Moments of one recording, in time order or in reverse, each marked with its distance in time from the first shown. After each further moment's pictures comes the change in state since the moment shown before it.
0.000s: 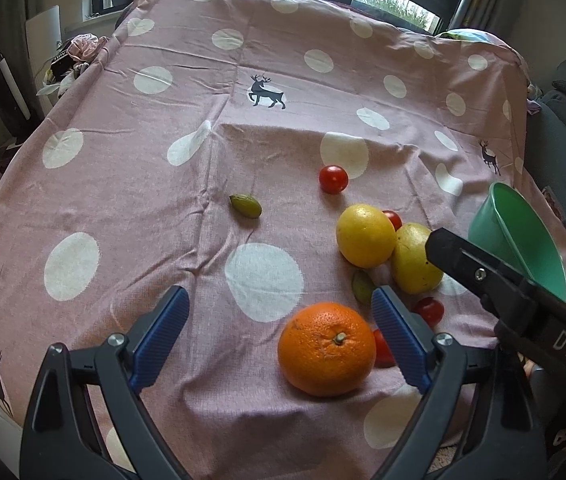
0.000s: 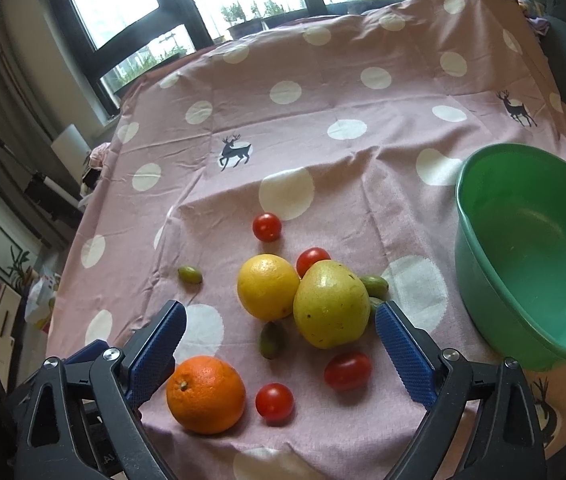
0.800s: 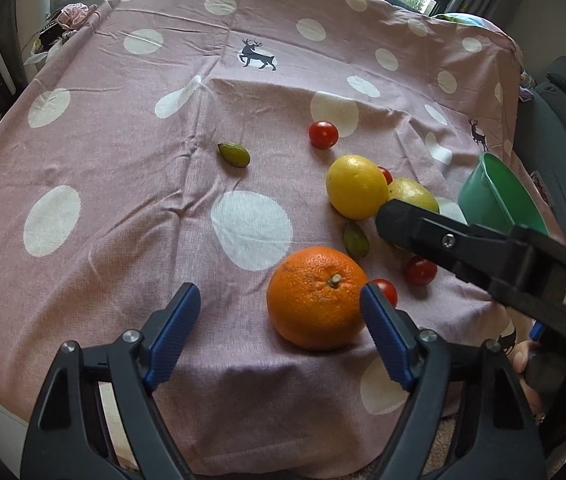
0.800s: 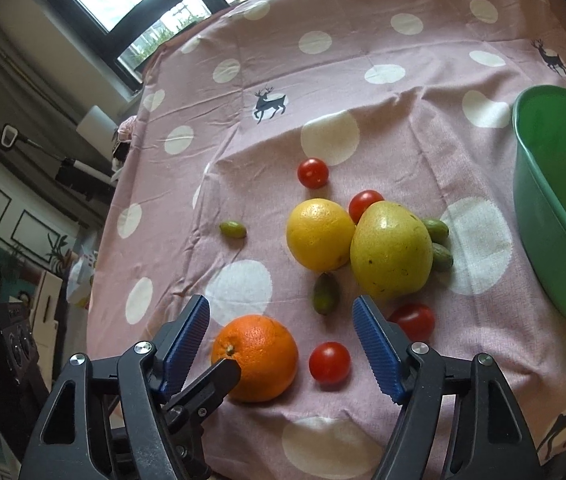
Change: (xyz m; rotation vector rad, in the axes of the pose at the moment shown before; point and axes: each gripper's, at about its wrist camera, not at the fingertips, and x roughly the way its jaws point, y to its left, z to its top) left arm 0.005 0.006 -0.024 -0.008 0.125 -0.047; right arm 0.018 0.008 -0.013 0.064 0.174 0.170
